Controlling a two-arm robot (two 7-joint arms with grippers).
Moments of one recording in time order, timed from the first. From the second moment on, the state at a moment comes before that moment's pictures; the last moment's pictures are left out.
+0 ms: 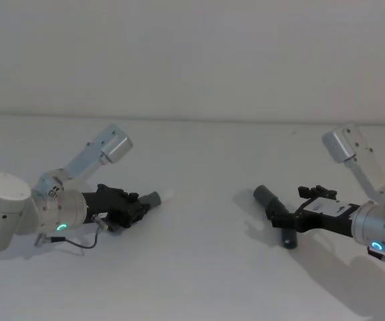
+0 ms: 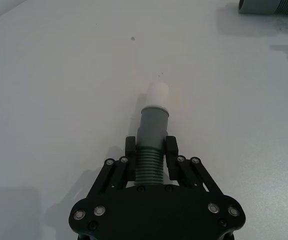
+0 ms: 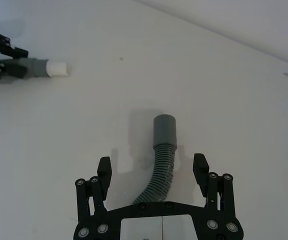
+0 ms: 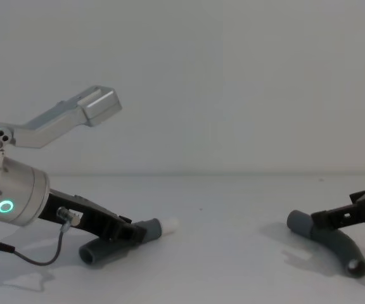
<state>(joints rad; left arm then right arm) -0.56 0.44 0.57 -1.35 -0.30 0.52 -0.52 0.35 0.56 -0.39 -1.60 0.36 0.62 0.41</state>
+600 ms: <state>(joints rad) -0.56 0.44 0.57 -1.35 -0.30 0.52 -0.52 0.41 0.52 -0.43 -1.53 0.35 0.66 0.42</state>
